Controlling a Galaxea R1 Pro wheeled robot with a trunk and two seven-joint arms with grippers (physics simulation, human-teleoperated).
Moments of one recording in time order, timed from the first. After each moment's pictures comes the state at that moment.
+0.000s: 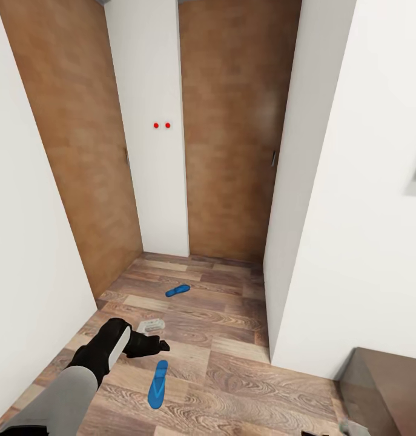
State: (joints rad) left arm -0.70 0.02 0.00 -0.58 0.07 0.85 -0.30; right arm -0.01 -0.24 -0.15 -0.96 -0.38 0.50 0.51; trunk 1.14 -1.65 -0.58
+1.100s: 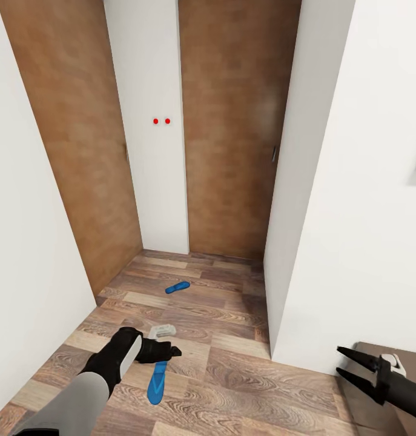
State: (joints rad) left arm -0.68 -0.04 0.00 -0.51 0.06 0.73 -0.30; right arm -0.01 -0.54 -0.26 -1.26 -1.18 1.04 0.74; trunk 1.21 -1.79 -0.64
